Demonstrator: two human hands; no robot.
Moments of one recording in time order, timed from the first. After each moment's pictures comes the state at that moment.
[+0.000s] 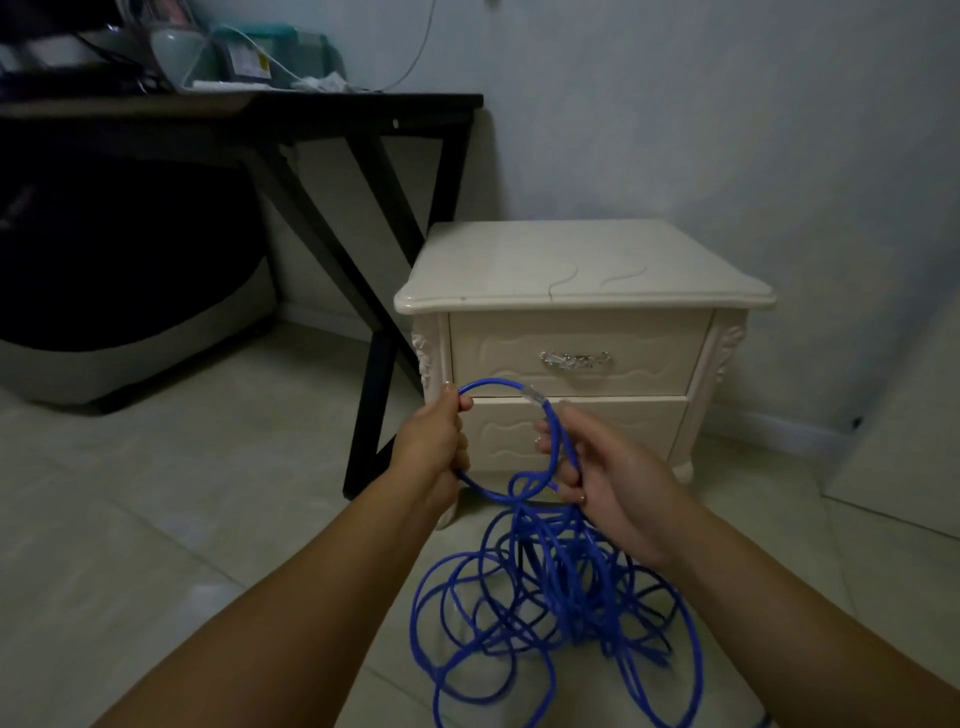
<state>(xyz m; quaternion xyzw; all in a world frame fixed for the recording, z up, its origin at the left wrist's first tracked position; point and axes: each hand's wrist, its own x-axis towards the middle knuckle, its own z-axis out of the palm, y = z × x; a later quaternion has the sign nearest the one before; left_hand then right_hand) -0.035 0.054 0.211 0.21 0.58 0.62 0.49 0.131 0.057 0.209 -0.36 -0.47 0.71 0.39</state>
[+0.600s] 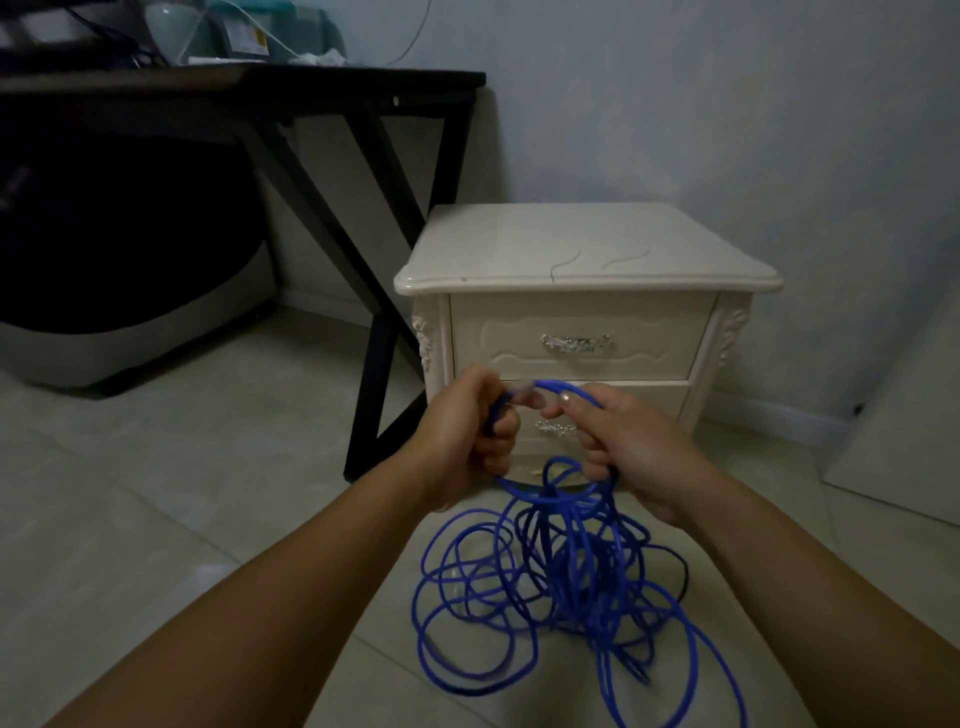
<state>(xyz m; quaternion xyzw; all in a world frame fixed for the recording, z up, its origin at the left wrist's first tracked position) -0.025 0.031 0.227 0.38 0.48 0.49 0.62 0.142 0.060 0.226 -0.43 -0.61 0.57 0.33</state>
